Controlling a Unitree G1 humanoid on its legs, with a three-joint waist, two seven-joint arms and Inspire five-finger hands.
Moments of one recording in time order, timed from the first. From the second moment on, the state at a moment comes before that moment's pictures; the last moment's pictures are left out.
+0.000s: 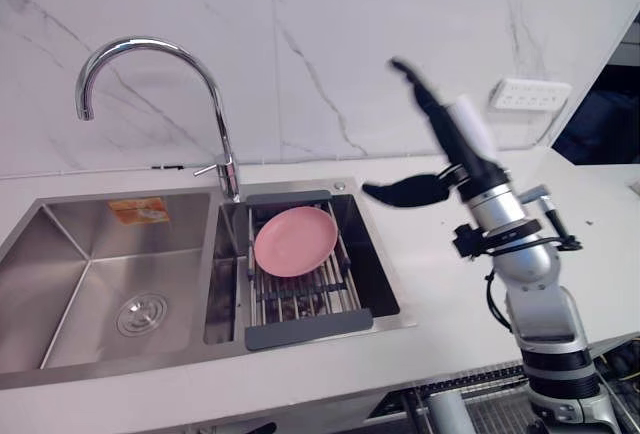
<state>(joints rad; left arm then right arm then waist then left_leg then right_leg) 0.15 0.12 0.21 0.92 -0.36 0.30 0.05 -0.31 -0.41 0.04 -0.31 -0.40 -0.09 0.25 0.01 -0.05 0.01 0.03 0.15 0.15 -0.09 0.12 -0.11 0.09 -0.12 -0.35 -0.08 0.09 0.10</state>
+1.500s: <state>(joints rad) 0.14 0.17 0.14 0.92 -0.33 0.36 0.09 -0.37 -0.39 0.49 -0.12 -1.18 -0.04 0.44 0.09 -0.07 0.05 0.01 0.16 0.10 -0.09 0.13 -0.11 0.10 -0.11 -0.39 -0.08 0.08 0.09</state>
